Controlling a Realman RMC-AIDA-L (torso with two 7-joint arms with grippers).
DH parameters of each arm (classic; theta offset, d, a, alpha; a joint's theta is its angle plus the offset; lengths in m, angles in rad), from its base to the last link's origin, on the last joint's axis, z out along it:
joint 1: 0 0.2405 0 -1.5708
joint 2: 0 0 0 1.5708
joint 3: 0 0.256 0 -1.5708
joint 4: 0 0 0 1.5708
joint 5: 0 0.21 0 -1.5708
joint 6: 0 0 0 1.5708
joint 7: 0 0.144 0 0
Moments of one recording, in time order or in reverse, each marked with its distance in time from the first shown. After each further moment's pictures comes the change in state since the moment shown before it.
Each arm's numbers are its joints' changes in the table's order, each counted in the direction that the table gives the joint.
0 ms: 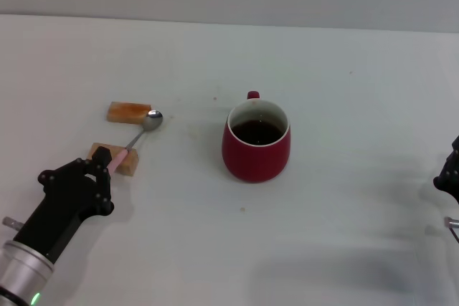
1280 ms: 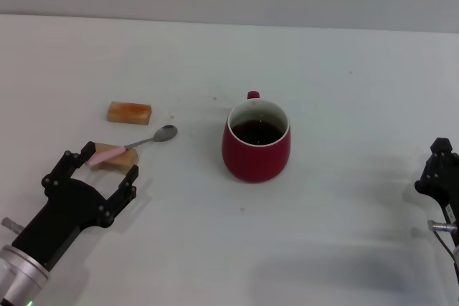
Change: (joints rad) left arm -0.038 0.004 0.013 0.110 0.069 0.079 0.054; right arm 0.019 0.001 -0.041 0.004 -0.002 0.034 0.009
